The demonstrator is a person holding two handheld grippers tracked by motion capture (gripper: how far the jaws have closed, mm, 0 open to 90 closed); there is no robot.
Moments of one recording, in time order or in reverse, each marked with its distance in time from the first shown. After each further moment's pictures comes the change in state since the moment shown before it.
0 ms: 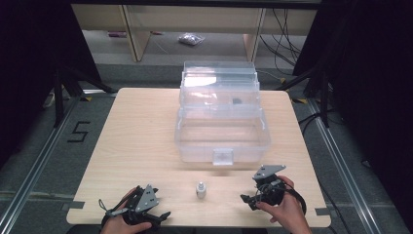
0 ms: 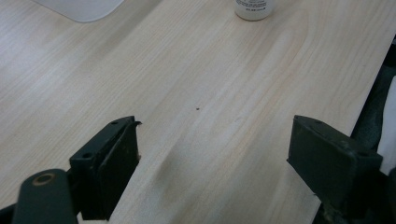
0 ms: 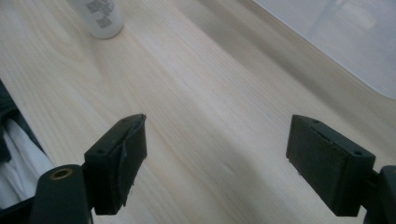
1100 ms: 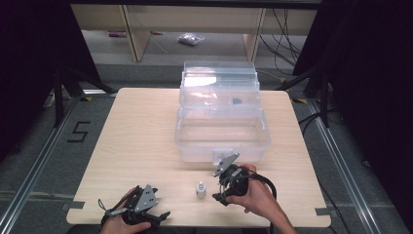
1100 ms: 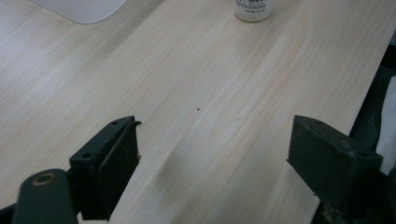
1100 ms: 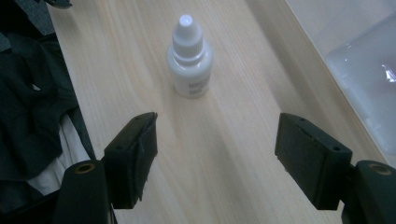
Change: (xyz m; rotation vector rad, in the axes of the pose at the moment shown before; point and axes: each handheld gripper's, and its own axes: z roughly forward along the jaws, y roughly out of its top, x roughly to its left) left arm 0.001 0.000 -0.002 -0.015 -0.003 0.005; right arm 0.050 0.083 0.025 0.124 0.133 -0.298
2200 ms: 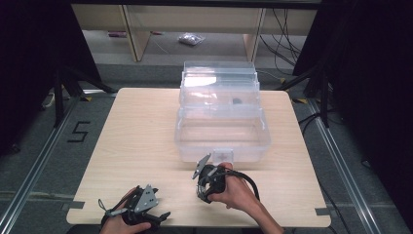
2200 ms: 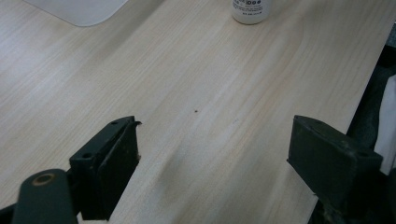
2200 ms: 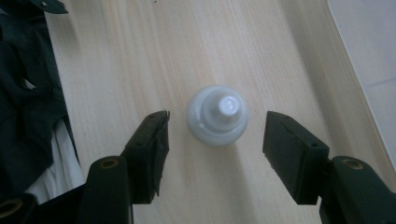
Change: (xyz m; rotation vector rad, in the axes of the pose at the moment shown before) left arm -0.001 0.001 0.000 0.005 -0.003 -0.006; right arm 0.011 0.040 0.040 0.107 0.043 -0.097
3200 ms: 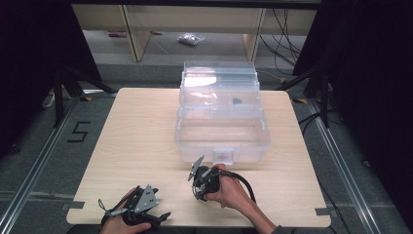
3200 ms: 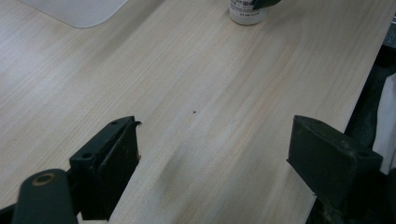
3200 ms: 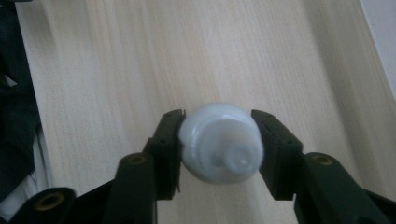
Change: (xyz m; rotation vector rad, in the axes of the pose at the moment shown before) left arm -0.001 0.000 0.000 -0.003 -0.006 -0.010; right arm -0.003 0.007 0.026 0.035 0.011 -0.022
